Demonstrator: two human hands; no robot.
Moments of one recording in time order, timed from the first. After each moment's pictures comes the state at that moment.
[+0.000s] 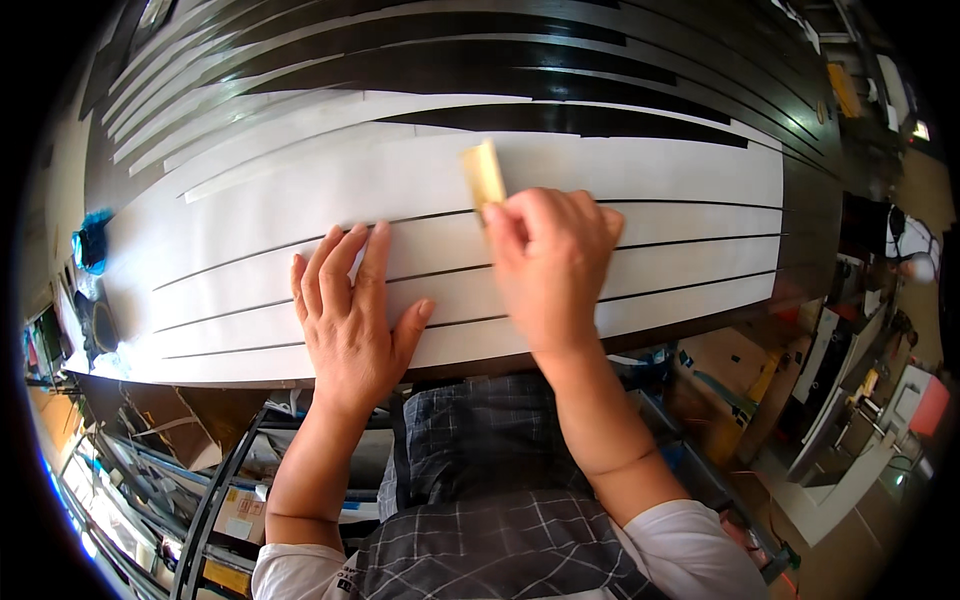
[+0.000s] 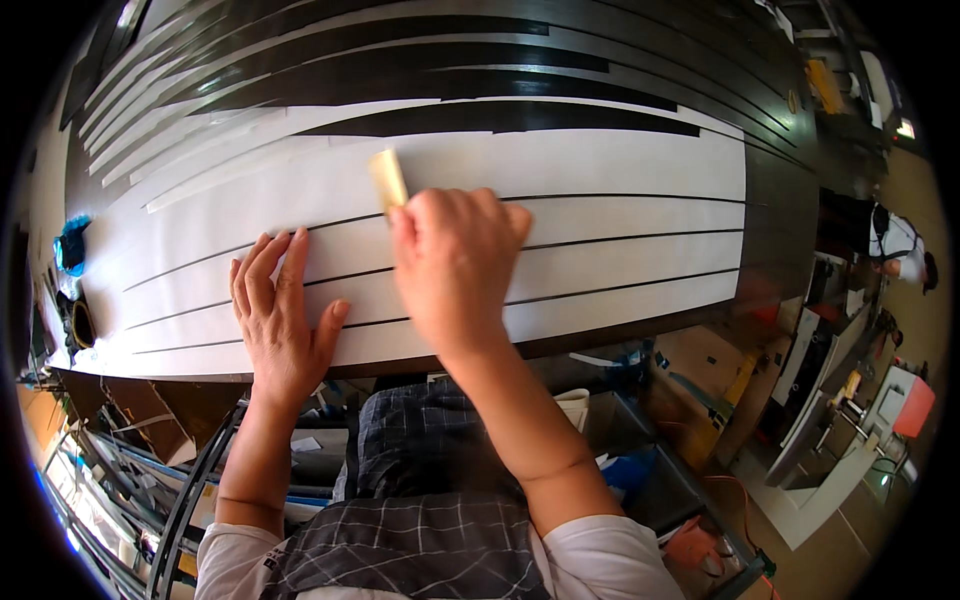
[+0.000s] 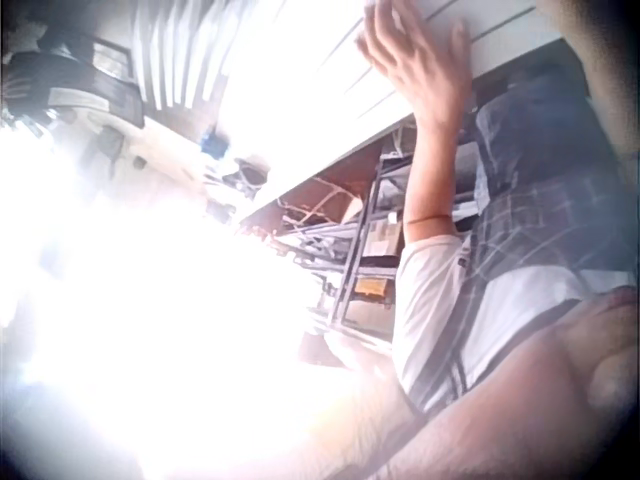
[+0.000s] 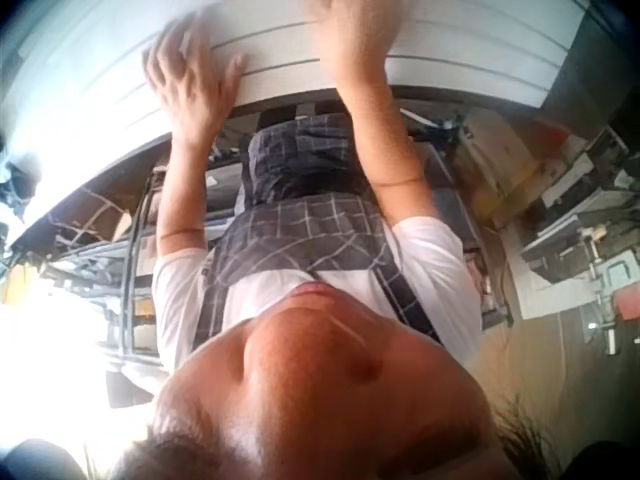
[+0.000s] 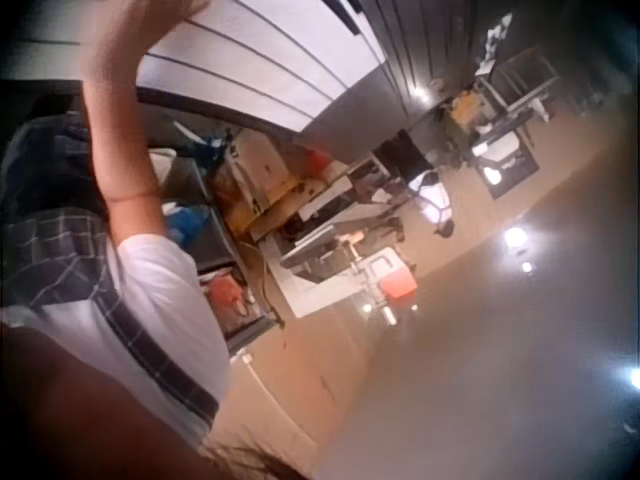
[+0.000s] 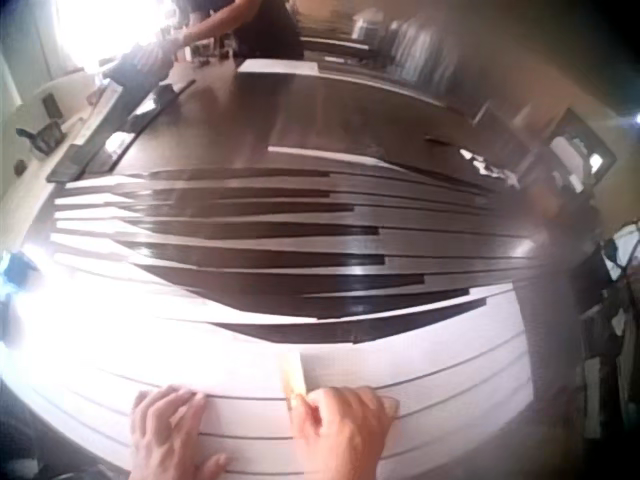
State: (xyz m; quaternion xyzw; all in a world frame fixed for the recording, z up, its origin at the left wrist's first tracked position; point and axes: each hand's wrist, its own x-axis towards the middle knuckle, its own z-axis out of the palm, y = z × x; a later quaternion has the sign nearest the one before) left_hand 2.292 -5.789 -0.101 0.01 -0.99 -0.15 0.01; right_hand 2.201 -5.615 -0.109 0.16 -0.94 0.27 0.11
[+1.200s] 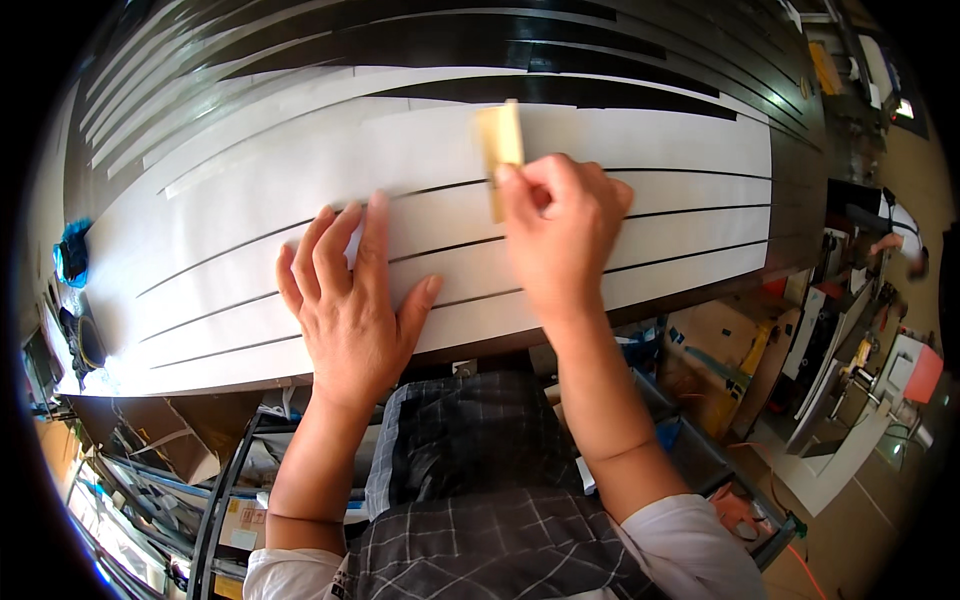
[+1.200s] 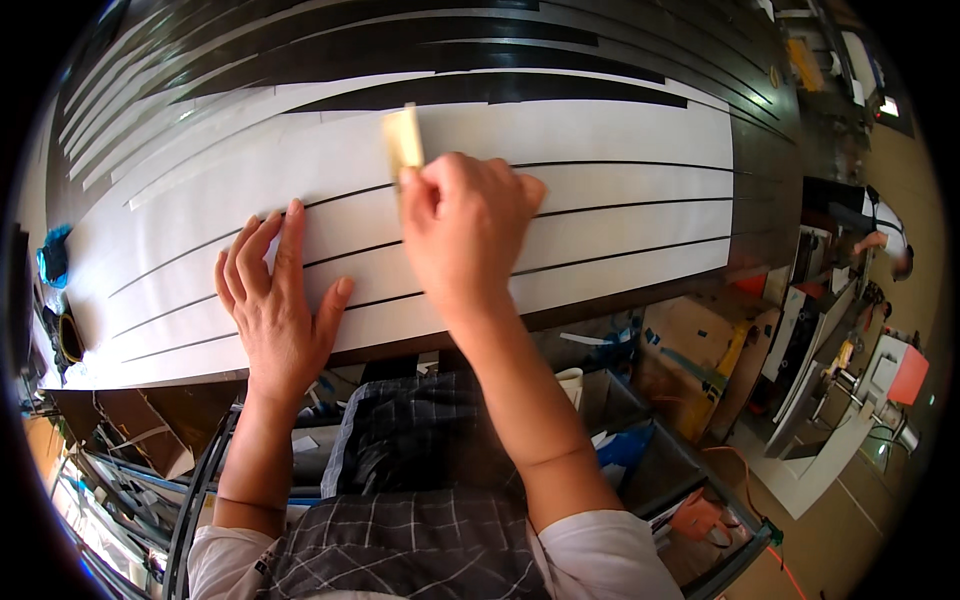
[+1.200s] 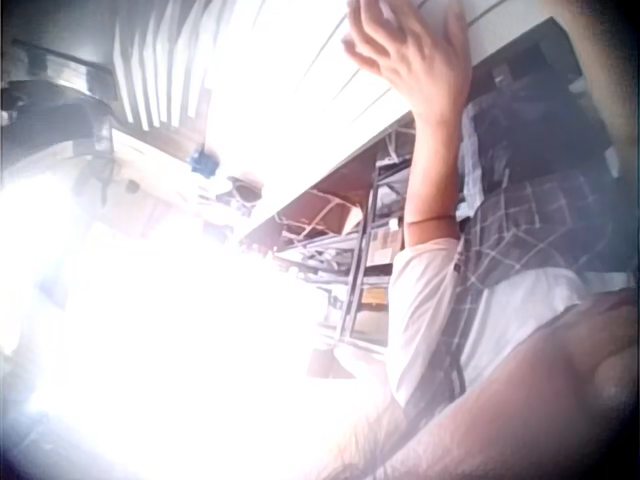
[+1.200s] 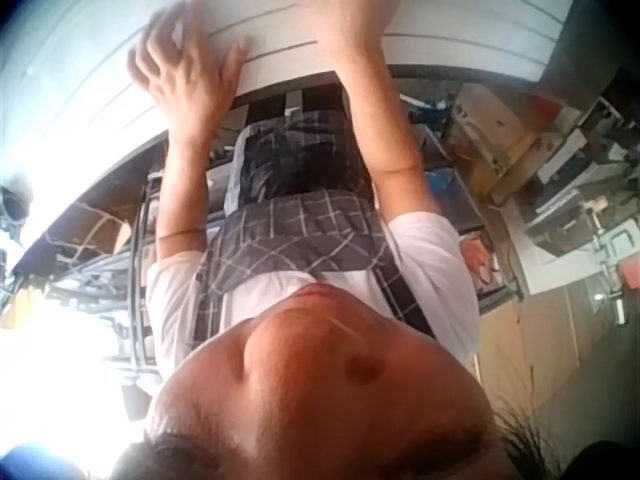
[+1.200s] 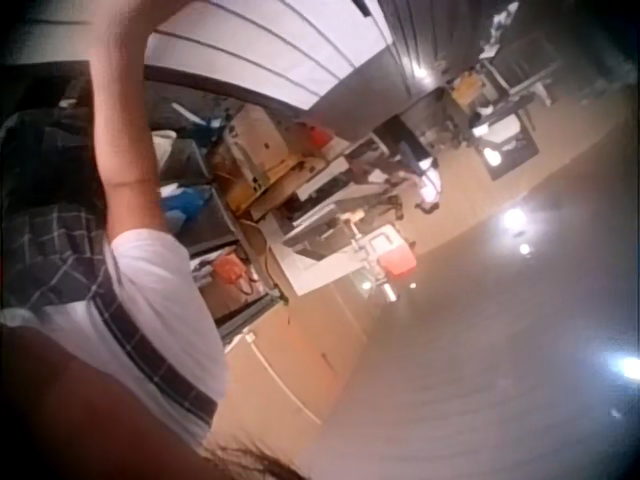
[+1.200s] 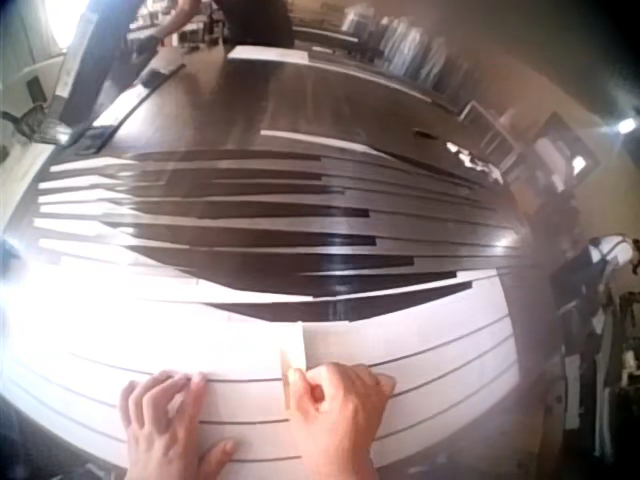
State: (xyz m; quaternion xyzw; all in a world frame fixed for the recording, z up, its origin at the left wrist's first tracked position) left_hand 2.291 -5.787 -0.101 0.02 -0.99 -0.14 0.02; right_hand 2.200 -5.617 -0.115 0.10 -0.95 0.25 0.17
